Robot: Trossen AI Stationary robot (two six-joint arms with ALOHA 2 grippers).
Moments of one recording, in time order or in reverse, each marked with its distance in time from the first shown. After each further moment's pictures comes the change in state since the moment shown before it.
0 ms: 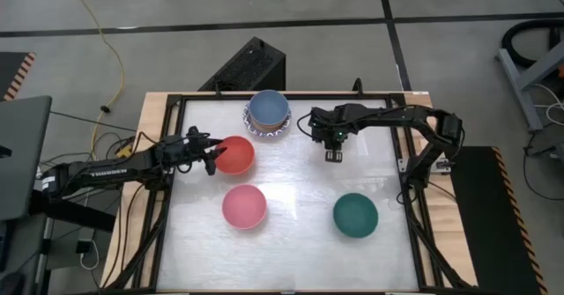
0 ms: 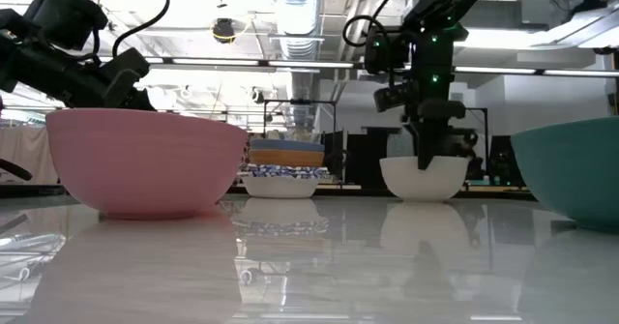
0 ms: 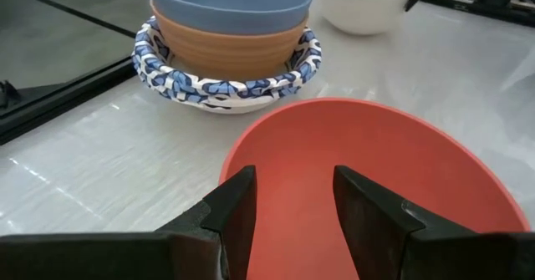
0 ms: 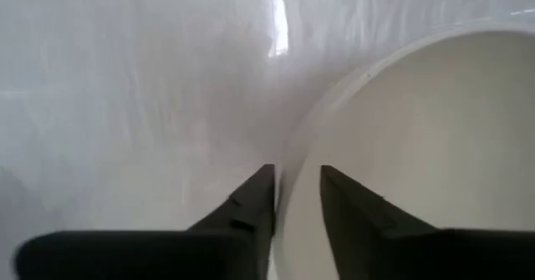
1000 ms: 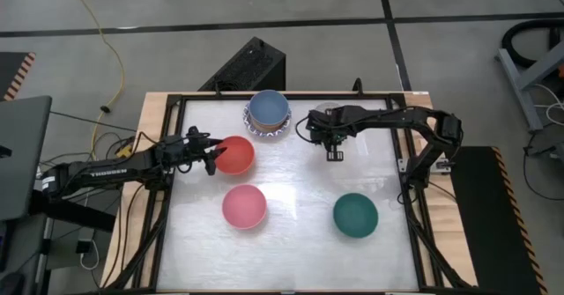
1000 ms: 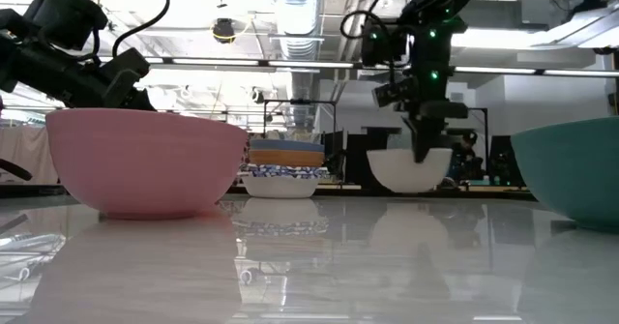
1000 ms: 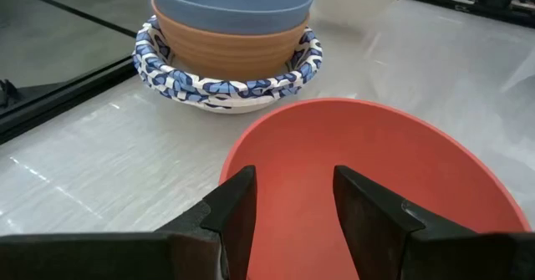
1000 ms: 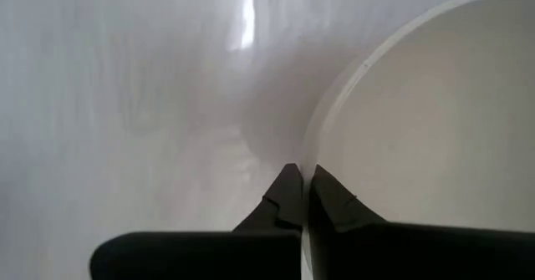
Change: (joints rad) left arm 0.000 0.000 0.000 0.000 -0.002 -0.004; right arm 0.048 0.002 0.036 -0.025 0.130 -0.079
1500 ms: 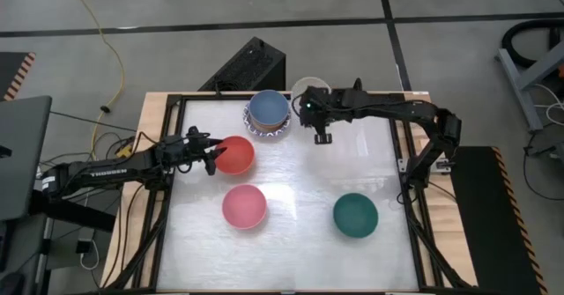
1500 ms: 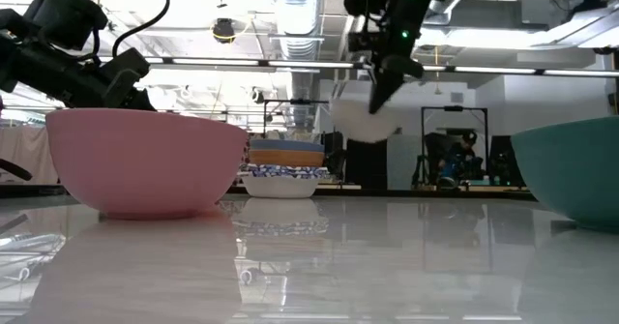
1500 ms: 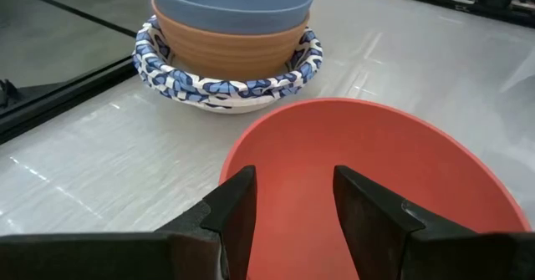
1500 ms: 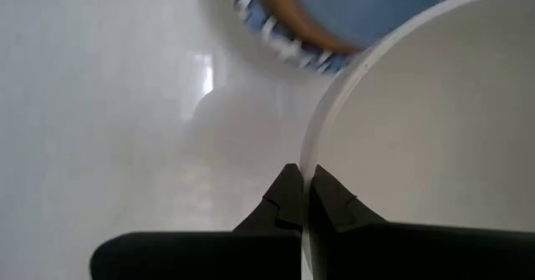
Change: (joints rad) left arm 0.000 0.000 0.000 0.000 0.000 0.000; right arm -0.032 0.000 0.275 0.021 0.005 -0.165
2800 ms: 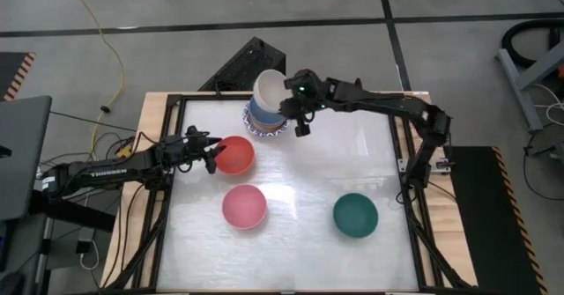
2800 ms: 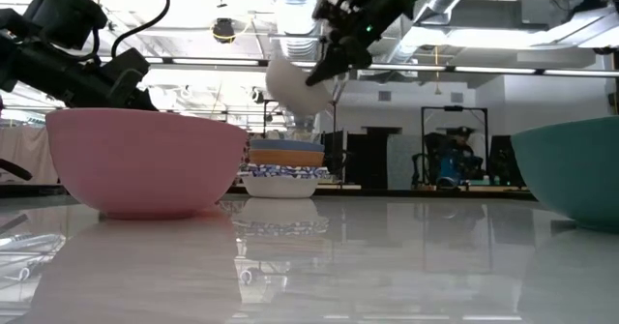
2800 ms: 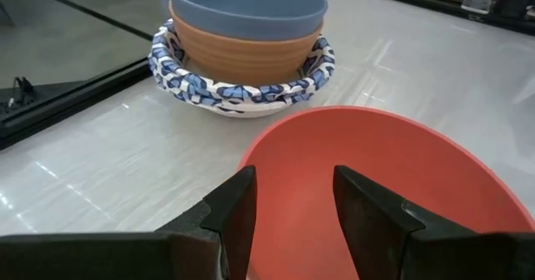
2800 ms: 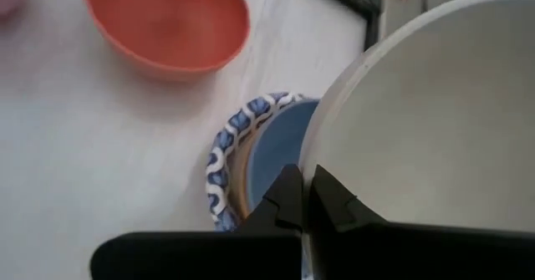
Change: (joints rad) left arm 0.000 0.000 0.000 0.010 -0.035 -0.016; right arm -0.051 0.105 0.100 0.387 -0.368 -0.231
